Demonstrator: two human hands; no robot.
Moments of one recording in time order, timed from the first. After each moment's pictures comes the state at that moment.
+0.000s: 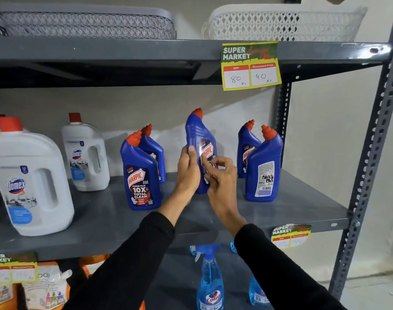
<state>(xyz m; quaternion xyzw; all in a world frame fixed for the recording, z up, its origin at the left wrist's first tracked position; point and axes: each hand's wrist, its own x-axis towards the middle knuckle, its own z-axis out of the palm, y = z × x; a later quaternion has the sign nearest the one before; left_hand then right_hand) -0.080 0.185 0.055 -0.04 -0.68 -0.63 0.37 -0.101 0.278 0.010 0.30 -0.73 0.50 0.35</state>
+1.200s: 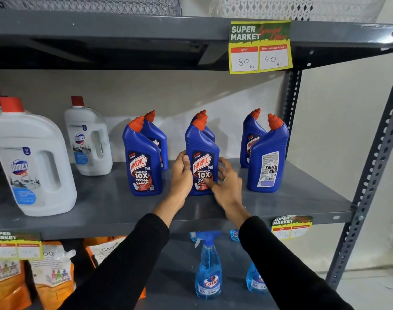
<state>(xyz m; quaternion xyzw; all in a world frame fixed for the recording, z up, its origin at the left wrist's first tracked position) -0.087 0.159 0.004 0.04 -0.68 -0.65 0.34 -0.113 0.283 -0.012 0.23 -0.71 0.65 0.12</state>
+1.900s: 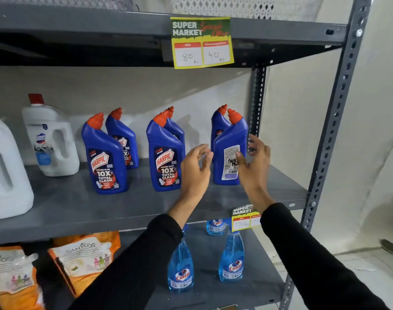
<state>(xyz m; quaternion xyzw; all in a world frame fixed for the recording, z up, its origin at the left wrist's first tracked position) -0.104 0.281 0.009 -0.07 -0.74 -0.49 0.45 -0.150 0.419 0.016 0.13 -0.71 0.61 0.33</state>
